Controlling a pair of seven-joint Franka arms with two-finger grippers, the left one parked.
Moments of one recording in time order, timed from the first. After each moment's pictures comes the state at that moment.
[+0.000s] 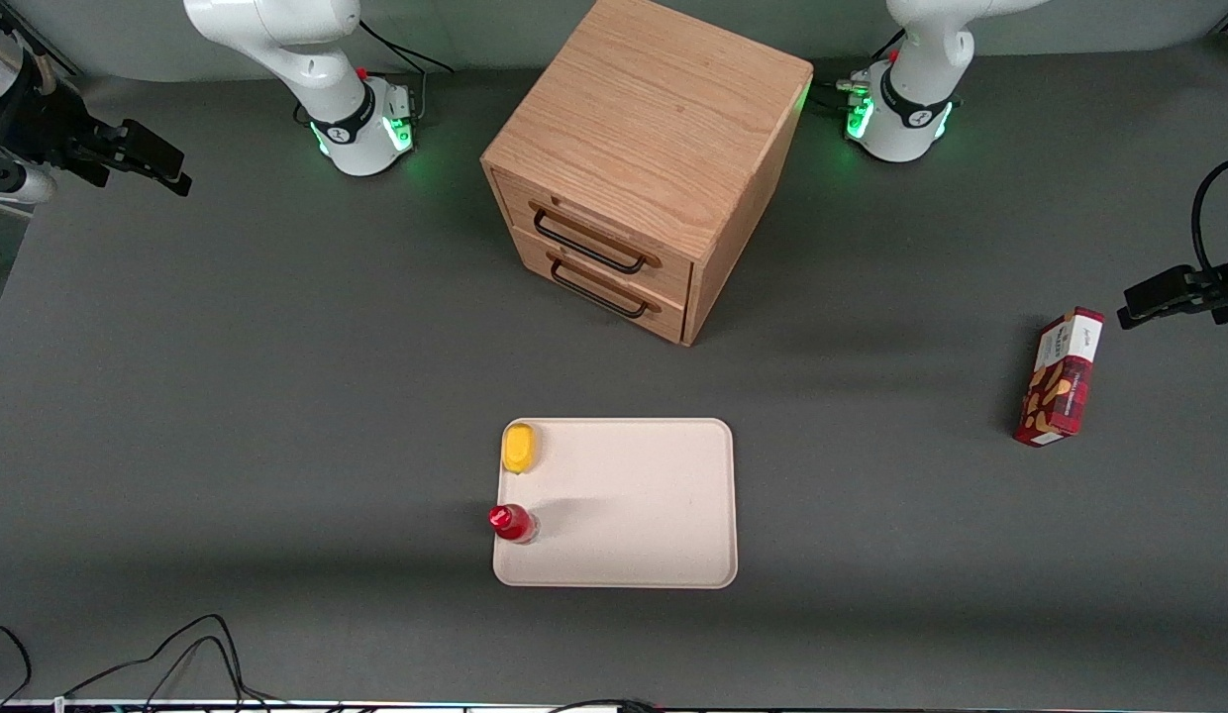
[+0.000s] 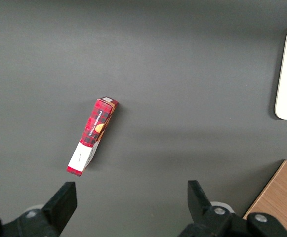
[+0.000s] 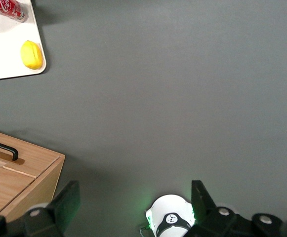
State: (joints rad) arm 0.00 -0.23 0.06 -1.70 0.01 1.37 0.23
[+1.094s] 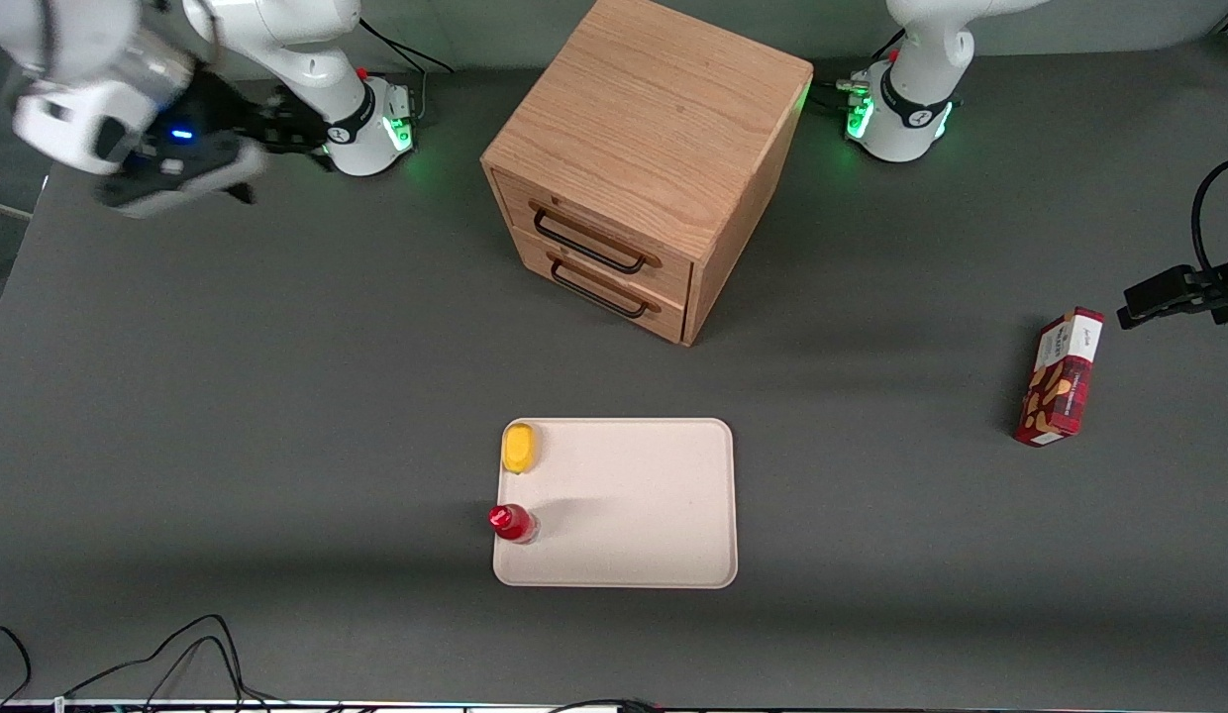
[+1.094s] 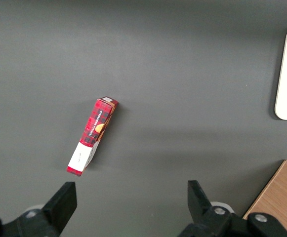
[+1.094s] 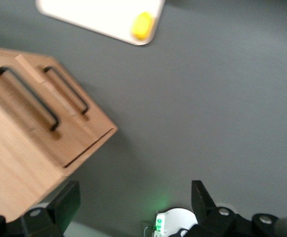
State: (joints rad) arm 0.06 -0.04 0.31 -1.53 0.19 1.37 0.02
